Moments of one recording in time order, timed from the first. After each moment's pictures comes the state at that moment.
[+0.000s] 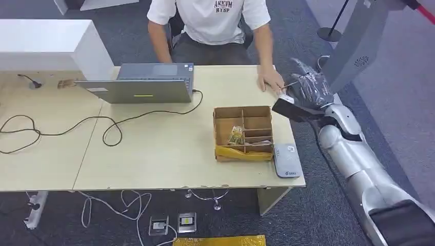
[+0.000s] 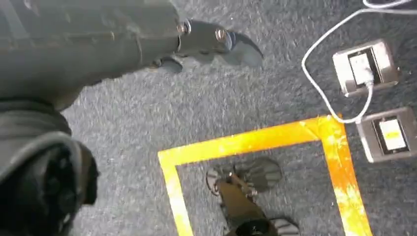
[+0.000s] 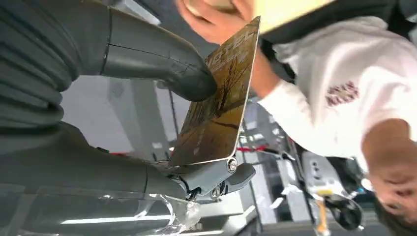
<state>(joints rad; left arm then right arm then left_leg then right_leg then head) -0.17 0.20 -0.81 -0.25 0.61 0.19 -0.10 -0.77 -0.40 0.55 -0.89 0.63 -0.18 -0.27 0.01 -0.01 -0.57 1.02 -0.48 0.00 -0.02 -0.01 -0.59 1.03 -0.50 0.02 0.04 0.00</state>
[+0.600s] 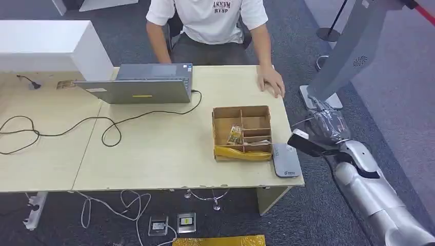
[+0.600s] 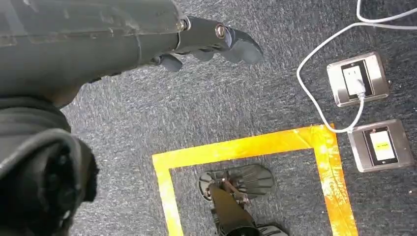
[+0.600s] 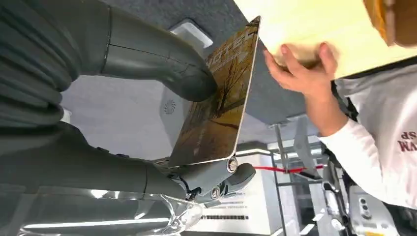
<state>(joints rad) -0.18 0.20 -0.81 -0.25 0.63 0.22 -0.10 -0.50 -0.53 0.50 -1.05 0.66 -0.21 -0.19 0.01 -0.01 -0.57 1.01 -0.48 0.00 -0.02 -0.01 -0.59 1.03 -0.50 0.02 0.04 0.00</state>
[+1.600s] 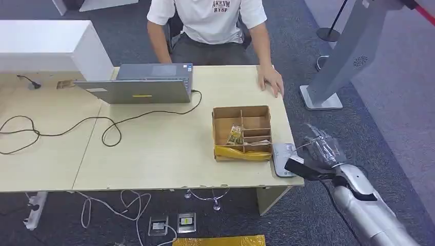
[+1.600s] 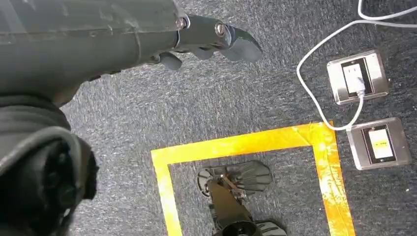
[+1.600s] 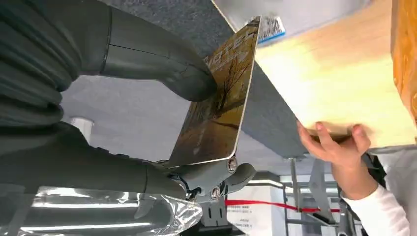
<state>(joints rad) -0.18 0.19 -0.81 -0.25 0.64 0.24 -0.10 -0.36 -0.54 0.52 -1.05 0.71 -0.21 -0.15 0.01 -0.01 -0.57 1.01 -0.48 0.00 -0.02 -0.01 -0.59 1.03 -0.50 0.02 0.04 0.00</state>
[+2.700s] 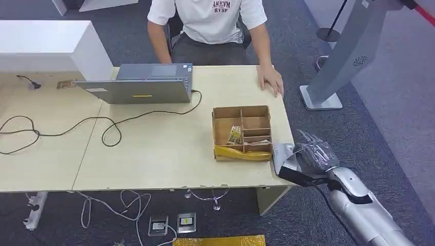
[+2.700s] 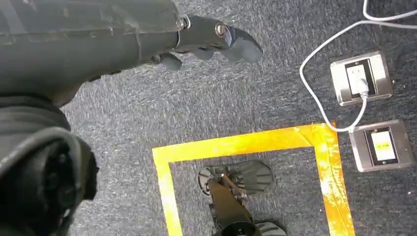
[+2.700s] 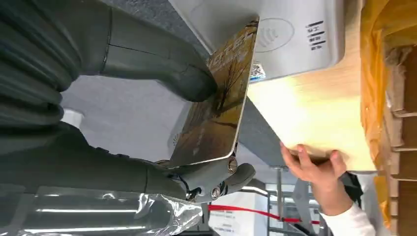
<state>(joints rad) -0.18 0.19 -0.81 -0.25 0.66 0.24 -0.09 -0.35 -0.54 0.55 -1.08 0.77 -0.15 -0.14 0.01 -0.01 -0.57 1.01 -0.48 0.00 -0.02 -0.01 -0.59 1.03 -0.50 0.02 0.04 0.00</state>
